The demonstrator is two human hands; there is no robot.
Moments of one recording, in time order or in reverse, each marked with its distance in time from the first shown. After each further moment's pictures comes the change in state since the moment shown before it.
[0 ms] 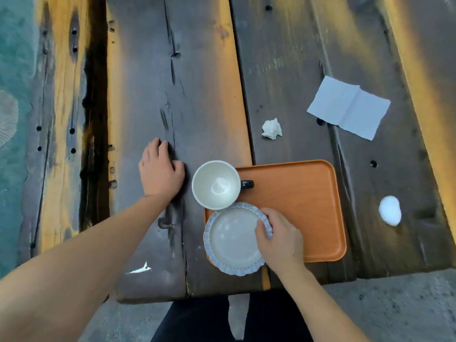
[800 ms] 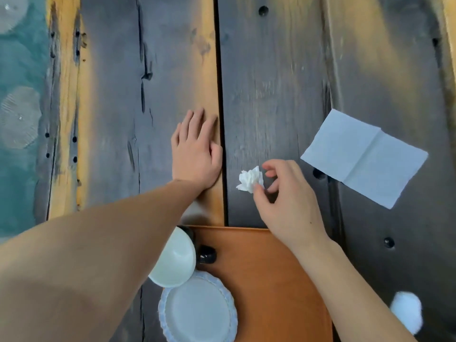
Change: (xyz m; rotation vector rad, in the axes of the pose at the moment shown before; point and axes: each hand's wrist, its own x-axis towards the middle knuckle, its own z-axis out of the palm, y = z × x) left_hand 0.102 0.164 0.057 0.058 0.127 0.271; right_hand 0.215 -0.007 -0.097 0.128 -0.120 -0.140
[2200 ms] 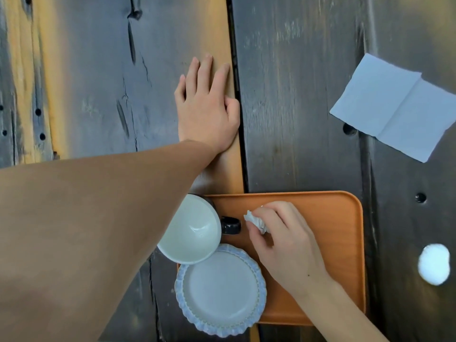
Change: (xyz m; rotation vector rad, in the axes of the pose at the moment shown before) left_hand 0.000 -0.006 0.007 -0.013 0.010 0.035; right_hand -0.113 0.008 0.080 -0.165 0.071 -0.245
